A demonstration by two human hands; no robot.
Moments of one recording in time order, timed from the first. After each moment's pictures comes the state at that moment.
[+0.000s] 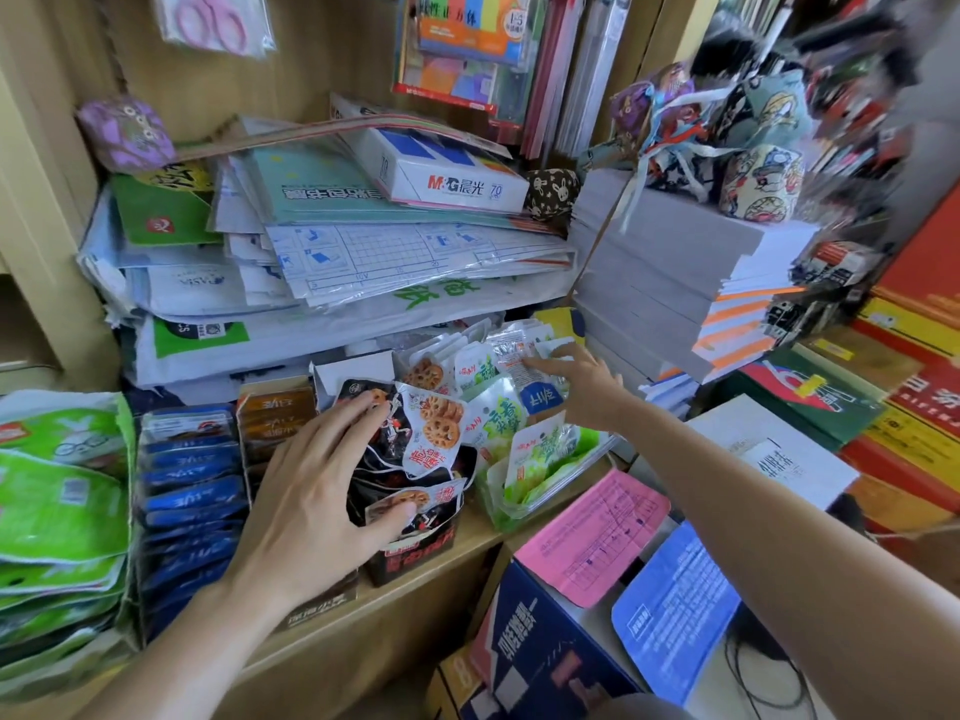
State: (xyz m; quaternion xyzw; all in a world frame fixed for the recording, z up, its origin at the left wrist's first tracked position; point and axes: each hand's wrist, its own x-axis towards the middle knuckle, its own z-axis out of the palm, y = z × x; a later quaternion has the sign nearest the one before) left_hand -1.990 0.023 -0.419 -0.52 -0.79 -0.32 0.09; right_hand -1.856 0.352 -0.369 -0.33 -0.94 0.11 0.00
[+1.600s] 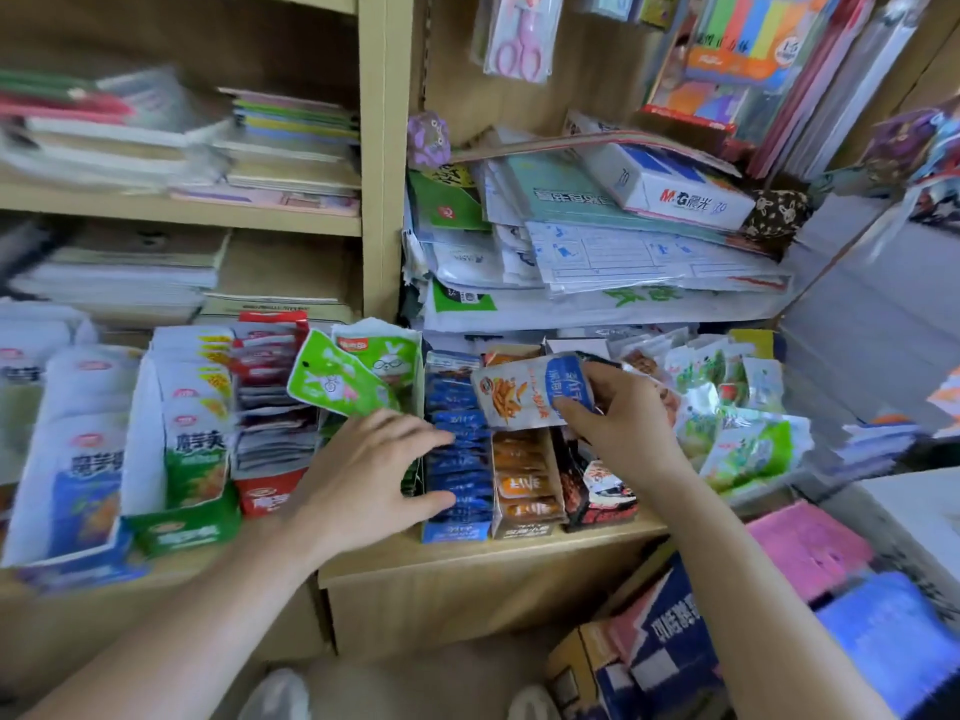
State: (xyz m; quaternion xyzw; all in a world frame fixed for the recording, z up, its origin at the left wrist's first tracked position) left_hand -2.029 -0.149 -0.401 -0.46 -0.87 -0.18 0.03; right_hand -1.914 0.094 -0.348 -0.16 -0.87 0.41 0.22
